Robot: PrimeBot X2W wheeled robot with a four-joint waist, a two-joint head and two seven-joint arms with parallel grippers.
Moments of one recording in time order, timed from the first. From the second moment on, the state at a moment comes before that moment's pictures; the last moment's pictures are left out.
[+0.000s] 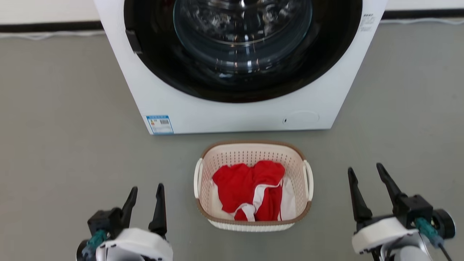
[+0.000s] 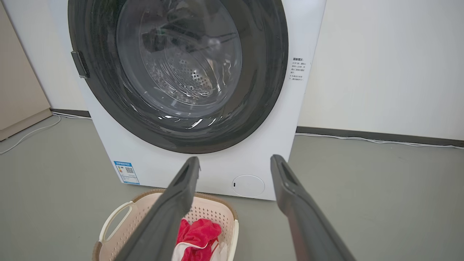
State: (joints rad) left arm -0.06 0.04 -0.09 0.33 -0.33 -0.01 -0.25; right arm -0.08 -0.05 -0.09 0.29 -0.06 0.12 -0.25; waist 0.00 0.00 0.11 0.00
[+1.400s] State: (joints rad) left arm -0.84 0.03 -0.29 0.89 -0.37 -0.04 -0.26; right arm -0.71 -0.06 -0.16 0.68 -0.10 0.12 -0.25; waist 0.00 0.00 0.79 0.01
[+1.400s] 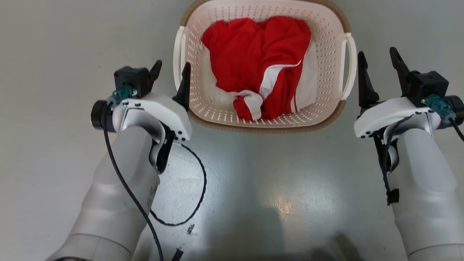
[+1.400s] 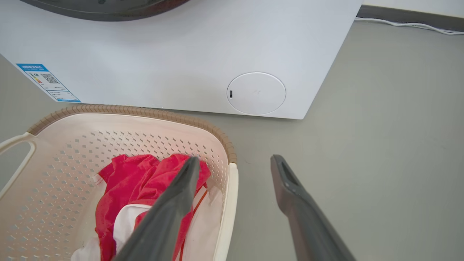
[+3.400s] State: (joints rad) left arm -1.18 0.03 -0.38 1.27 -0.30 -0.03 -0.22; right arm -1.01 -0.07 0.03 1.11 0.11 0.12 -0.25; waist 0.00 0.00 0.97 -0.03
